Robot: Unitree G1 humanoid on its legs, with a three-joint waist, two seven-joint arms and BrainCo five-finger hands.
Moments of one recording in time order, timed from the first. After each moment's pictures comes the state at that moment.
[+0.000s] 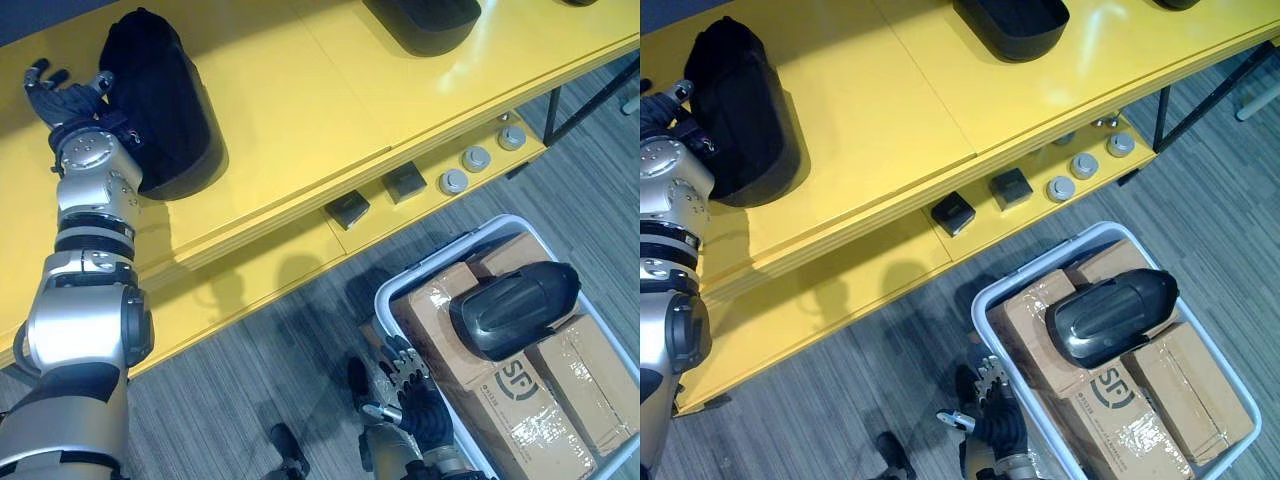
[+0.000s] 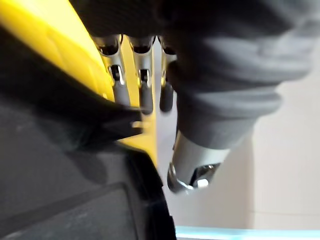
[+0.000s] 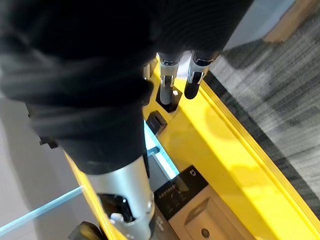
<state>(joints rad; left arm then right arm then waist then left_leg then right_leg) -1.39 0.68 0.05 1.05 -0.42 0.01 0.54 0.52 -0.08 0.37 -0.36 0.27 -0.20 0.01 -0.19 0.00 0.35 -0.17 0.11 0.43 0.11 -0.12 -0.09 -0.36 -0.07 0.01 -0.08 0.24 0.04</state>
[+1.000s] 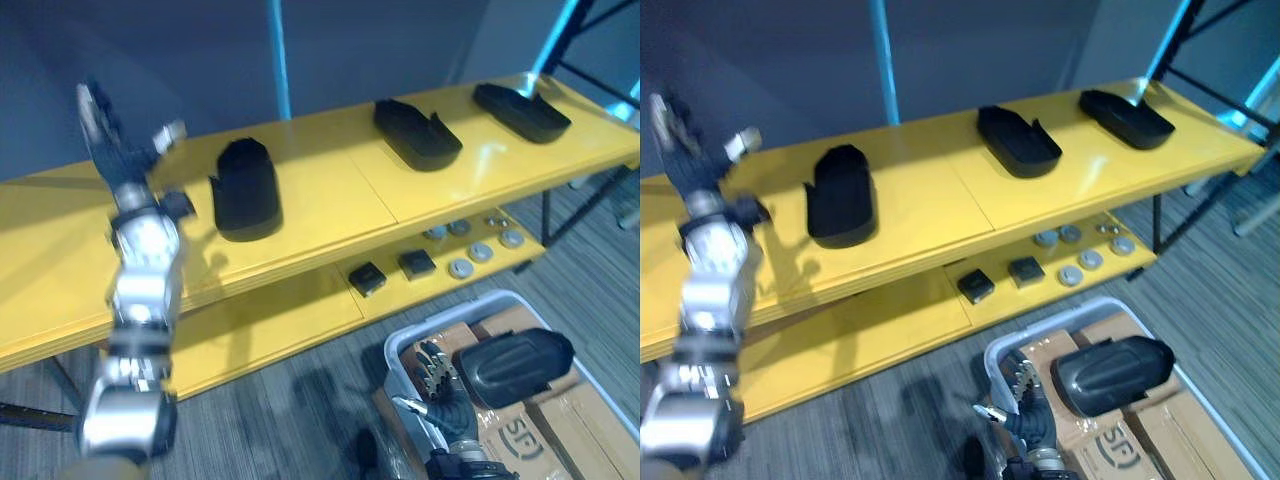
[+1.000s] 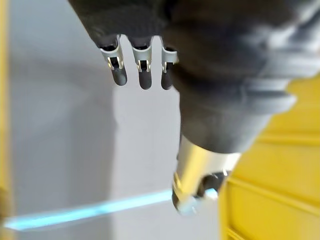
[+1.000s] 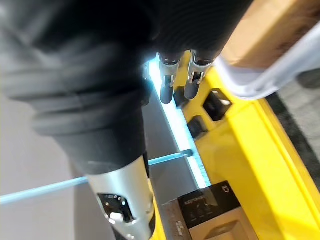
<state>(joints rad) -0.49 0.36 0.13 0.14 -0.20 -0.13 0.49 0.45 -0.04 0.09 -0.21 0.19 -0.20 0.01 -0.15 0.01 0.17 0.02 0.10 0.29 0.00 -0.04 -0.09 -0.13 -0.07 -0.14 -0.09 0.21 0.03</state>
